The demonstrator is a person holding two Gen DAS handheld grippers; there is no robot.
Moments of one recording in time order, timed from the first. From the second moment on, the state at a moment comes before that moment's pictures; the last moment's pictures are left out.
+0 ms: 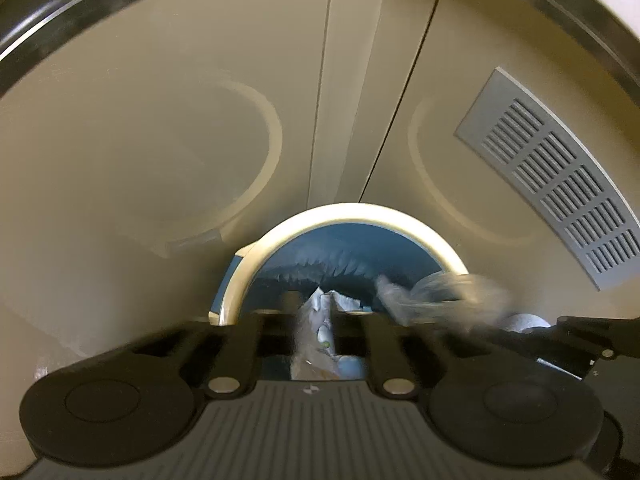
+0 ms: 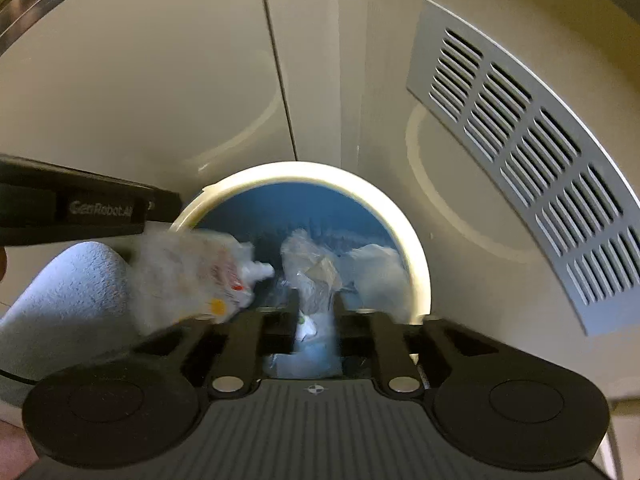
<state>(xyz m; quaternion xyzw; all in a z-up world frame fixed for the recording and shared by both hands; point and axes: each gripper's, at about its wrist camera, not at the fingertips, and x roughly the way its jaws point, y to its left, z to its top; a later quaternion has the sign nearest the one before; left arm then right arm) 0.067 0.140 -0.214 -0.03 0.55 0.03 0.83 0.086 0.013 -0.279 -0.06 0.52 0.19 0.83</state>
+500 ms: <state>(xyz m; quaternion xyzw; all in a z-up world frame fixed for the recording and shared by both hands) 0.019 0.130 -0.152 -0.03 0.52 0.06 0.85 0.029 -0.006 -0.216 -0.06 0.44 0.22 0.87</state>
